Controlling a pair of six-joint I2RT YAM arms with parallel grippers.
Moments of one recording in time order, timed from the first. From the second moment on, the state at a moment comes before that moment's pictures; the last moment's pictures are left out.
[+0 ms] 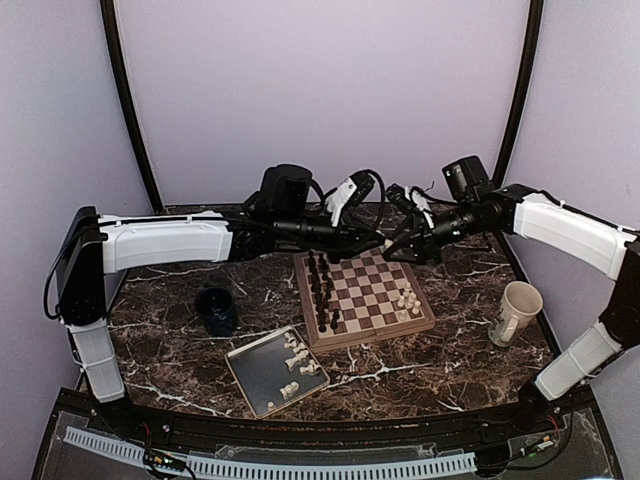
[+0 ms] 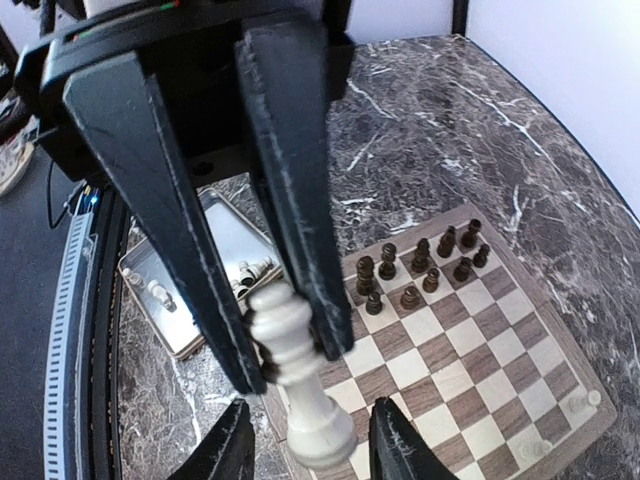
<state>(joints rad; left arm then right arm) -0.89 1.86 1.48 0.08 0.48 0.01 0.49 1.48 1.24 -0.59 -0.81 -0.51</state>
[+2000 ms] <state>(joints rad) -0.90 2.56 2.20 -0.30 0.25 0.10 0.15 1.34 1.06 -0.56 -0.79 -0.45</state>
